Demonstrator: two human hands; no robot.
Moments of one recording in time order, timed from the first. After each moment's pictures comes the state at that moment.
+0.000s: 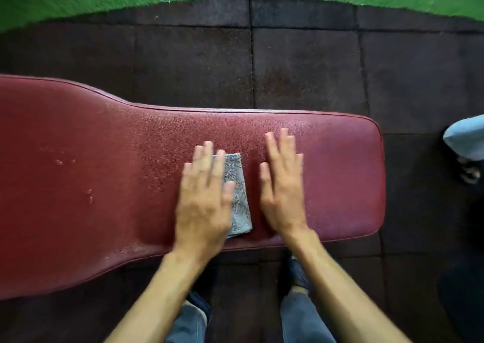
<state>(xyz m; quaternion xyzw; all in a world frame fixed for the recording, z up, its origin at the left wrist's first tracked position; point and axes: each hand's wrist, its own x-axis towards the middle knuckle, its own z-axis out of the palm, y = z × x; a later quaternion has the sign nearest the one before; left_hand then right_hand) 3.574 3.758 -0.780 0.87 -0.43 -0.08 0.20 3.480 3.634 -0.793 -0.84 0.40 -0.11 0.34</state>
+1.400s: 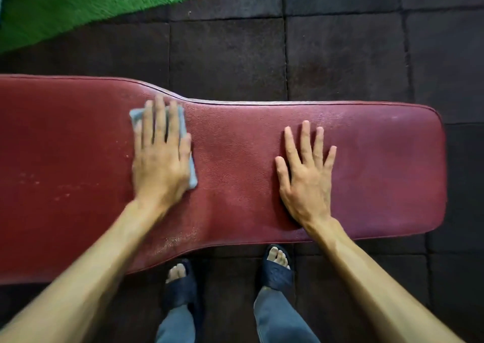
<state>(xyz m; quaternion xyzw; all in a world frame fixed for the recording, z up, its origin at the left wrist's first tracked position) 3.734 3.819 -0.774 0.92 -0.39 -0.05 0.02 3.525 3.668 -0.805 -0.90 0.40 0.00 0.16</state>
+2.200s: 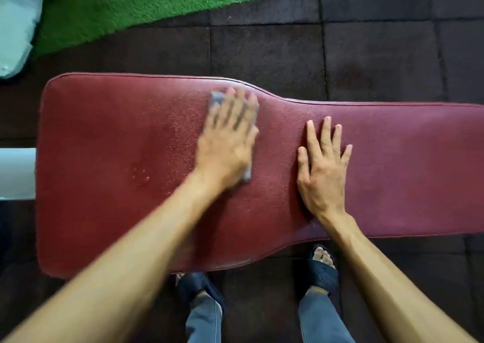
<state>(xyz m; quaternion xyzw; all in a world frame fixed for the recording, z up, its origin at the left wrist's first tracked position) 3.824 3.863 -0.765 0.85 -0.52 -0.06 0.04 3.645 3.772 -0.787 -0.86 0.45 -0.05 0.21</state>
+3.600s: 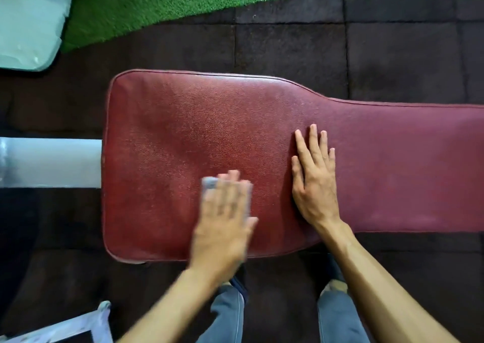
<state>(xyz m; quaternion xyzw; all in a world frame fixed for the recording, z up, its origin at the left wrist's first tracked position) 3.778 4.048 -0.753 0.85 -0.51 -0.08 0.03 3.698 3.854 -0.770 -0.87 0.40 -0.07 0.28</state>
